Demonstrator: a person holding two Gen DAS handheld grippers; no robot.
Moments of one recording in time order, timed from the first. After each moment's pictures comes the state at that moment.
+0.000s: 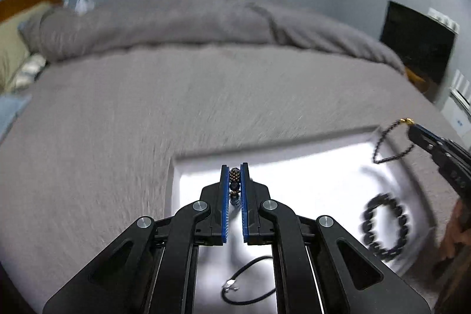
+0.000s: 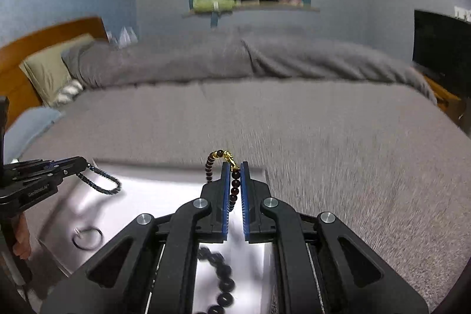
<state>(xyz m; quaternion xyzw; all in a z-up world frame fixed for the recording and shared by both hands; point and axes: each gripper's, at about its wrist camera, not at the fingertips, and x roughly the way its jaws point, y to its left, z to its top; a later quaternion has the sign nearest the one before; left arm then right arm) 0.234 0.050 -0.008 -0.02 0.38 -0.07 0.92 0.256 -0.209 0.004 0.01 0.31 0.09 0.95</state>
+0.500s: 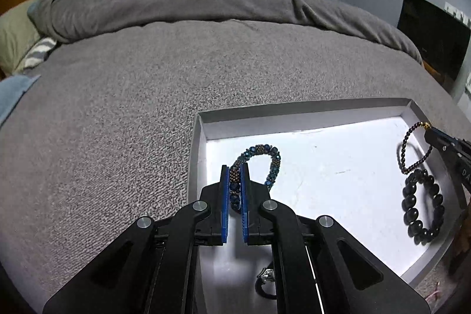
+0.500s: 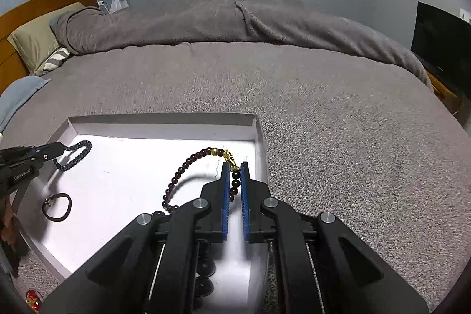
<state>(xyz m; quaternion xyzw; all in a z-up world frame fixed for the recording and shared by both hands) 0.231 0.067 -0.037 0.00 0.40 -0.04 0.92 0.258 -0.201 -0.032 -0.03 0.35 0.07 0.93</state>
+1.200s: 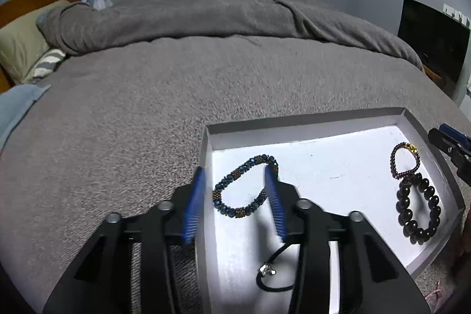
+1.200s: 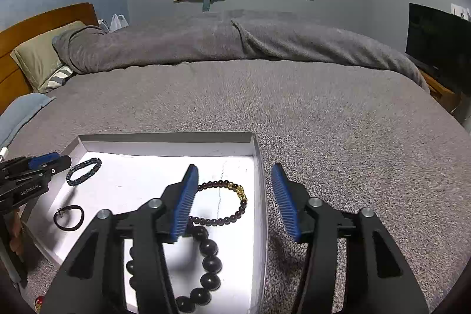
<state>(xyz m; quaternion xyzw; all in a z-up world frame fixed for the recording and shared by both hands) 0.216 0.064 -0.021 0.01 0.36 -0.02 0.93 0.238 -0.210 -0.013 -0.01 0.31 0.07 0.95</state>
